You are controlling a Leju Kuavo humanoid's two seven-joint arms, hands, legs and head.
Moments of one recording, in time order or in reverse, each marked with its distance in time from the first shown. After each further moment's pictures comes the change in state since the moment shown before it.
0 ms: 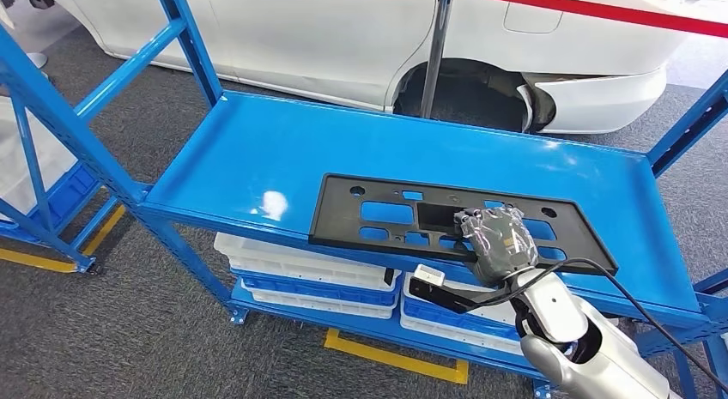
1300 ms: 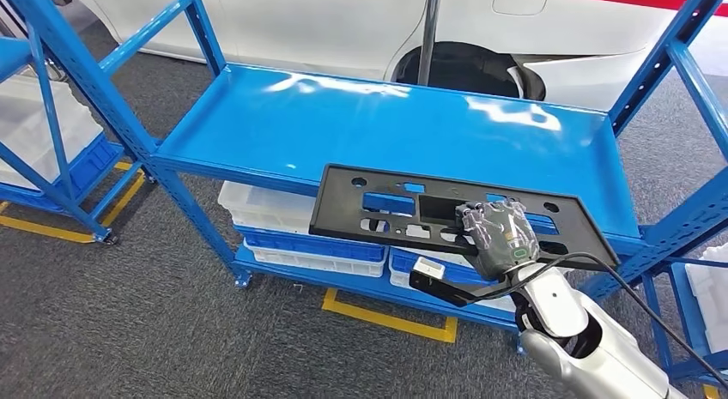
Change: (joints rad) left arm -0.006 0.001 0.000 0.000 0.001 0.002 0.000; right arm -0.015 0.011 -0.005 0.000 0.007 0.003 -0.005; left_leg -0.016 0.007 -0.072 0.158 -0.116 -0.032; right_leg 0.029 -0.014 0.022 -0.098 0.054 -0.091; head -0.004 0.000
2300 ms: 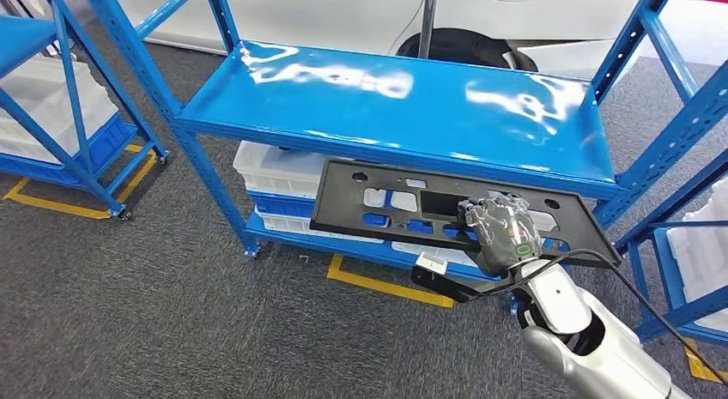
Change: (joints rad) left arm -0.004 0.002 0.000 0.000 -0.014 0.000 0.005; right arm -0.011 0.004 -0.013 0.000 -0.017 -0.004 -0.008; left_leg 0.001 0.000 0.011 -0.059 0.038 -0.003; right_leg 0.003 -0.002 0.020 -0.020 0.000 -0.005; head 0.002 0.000
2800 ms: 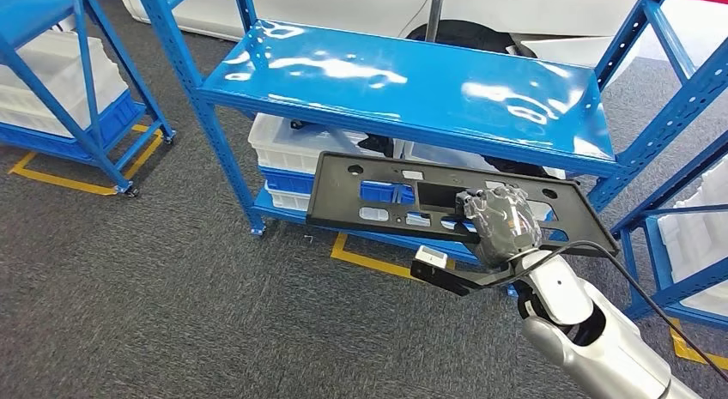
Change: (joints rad) left arm -0.009 0.000 0.000 0.000 0.012 0.002 0.001; right arm -0.033 -0.001 -0.004 0.008 -0.009 0.001 -0.015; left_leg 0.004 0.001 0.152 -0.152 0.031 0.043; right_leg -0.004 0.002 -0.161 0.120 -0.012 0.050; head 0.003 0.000
